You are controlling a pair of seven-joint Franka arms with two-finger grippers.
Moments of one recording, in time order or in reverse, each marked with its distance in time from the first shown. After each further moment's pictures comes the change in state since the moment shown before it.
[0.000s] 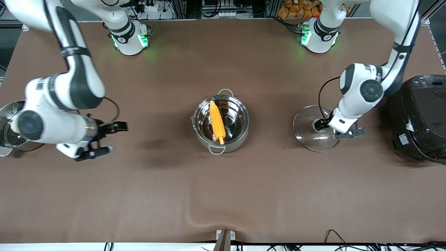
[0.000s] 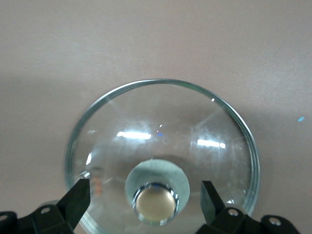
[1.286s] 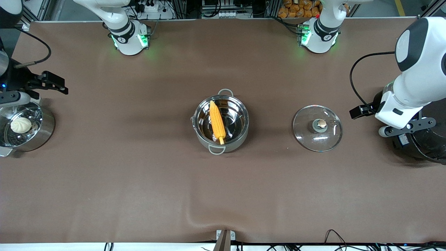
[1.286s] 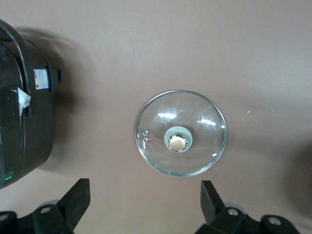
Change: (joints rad) left arm -0.006 -0.050 -0.014 0.627 0.044 -0.763 -0.007; right arm -0.133 -0.375 0.008 0.013 -0.052 -0.214 -0.021
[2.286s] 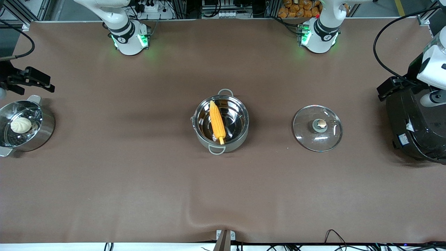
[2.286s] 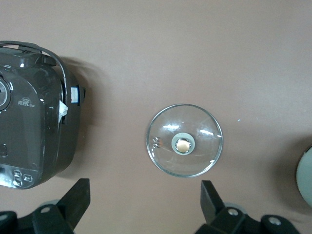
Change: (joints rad) left arm 0.025 -0.143 0.003 0.053 -0.006 -0.063 0.065; right arm -0.026 -0.009 -0.007 0.038 0.000 -0.016 0.064
